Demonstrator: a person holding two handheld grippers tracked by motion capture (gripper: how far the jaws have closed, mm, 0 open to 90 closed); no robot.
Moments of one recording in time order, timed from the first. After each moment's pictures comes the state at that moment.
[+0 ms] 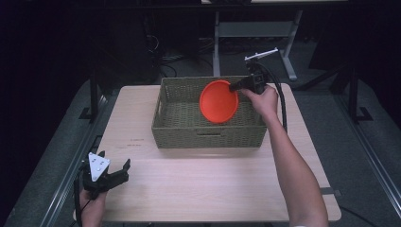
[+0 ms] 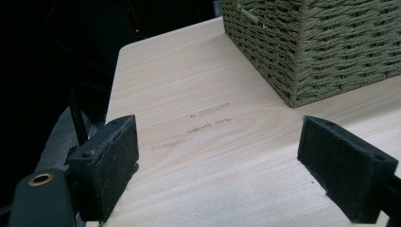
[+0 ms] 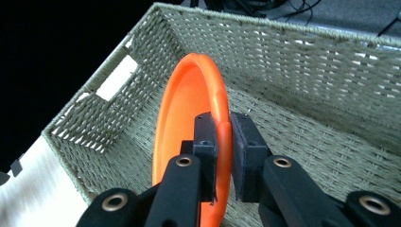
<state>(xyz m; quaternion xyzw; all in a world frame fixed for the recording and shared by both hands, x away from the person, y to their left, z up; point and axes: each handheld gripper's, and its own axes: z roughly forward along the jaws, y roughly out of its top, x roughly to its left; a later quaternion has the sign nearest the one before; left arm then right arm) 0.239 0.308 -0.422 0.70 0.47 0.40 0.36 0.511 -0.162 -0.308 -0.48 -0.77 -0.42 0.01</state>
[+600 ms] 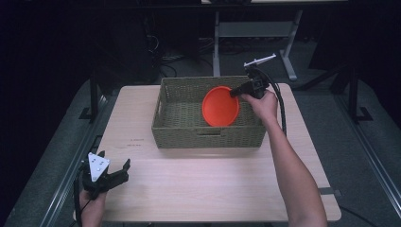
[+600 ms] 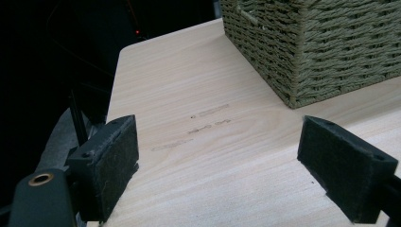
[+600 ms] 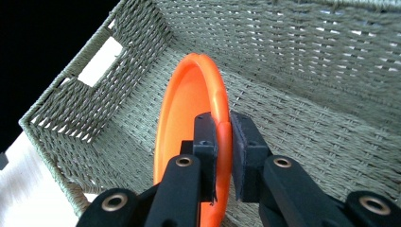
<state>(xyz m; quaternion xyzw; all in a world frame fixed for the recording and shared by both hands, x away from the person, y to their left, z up) 0.239 0.307 -0.421 0.70 0.47 0.40 0.36 0.511 -0.163 -0.328 -0.49 -0.78 -0.40 0.01</state>
